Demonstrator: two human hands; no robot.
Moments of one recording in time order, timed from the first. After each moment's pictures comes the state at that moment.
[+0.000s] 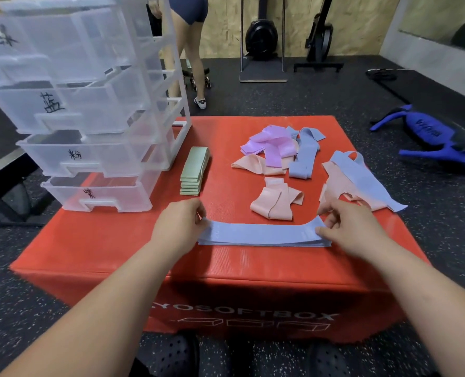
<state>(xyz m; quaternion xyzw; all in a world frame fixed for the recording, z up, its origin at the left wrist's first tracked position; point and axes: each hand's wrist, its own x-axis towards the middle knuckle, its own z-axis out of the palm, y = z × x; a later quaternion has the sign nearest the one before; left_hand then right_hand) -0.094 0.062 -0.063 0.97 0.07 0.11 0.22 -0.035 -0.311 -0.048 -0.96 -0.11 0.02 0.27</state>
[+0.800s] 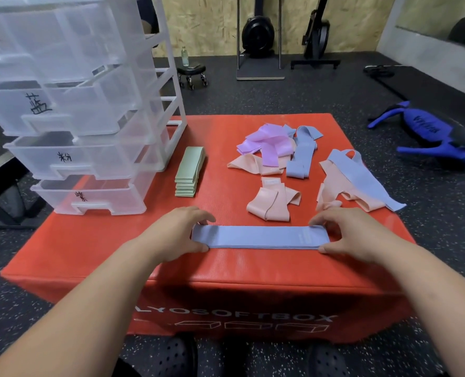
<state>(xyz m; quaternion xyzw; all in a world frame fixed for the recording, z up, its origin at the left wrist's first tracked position) -0.090 0.079 -0.056 0.98 -0.12 -0.02 0.16 -0.021 -0.333 -0.050 -0.95 -0.23 0.10 0.18</state>
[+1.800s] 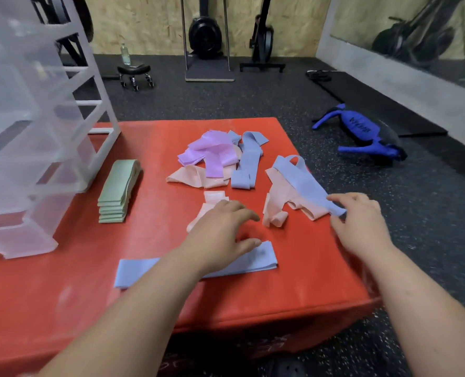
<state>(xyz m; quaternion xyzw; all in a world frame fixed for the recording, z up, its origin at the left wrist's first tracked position) -0.004 -0.106 -0.067 0.93 -0.26 0.07 0.24 0.021 -0.435 -0.075 -0.98 0.06 -0.12 0.16</state>
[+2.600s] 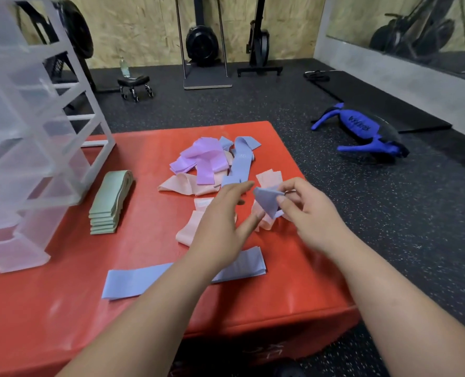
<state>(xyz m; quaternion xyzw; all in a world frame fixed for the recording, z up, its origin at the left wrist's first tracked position) -0.004 -0.156 -0.048 0.86 -0.18 0.16 0.44 0.007 -0.363 -0.023 -0.85 -0.13 -0.08 0.51</state>
